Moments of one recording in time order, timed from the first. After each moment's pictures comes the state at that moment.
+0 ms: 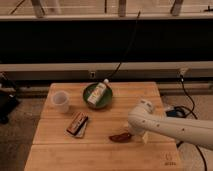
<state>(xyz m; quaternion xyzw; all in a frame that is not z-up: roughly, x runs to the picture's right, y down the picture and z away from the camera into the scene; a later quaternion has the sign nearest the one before) 0.175 0.264 0.810 -0.29 -0.10 -0.40 0.86</state>
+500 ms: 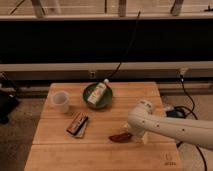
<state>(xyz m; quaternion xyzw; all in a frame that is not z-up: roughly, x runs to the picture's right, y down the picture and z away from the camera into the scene) 0.163 0.270 0.802 -0.30 -0.11 -0.40 0.86</state>
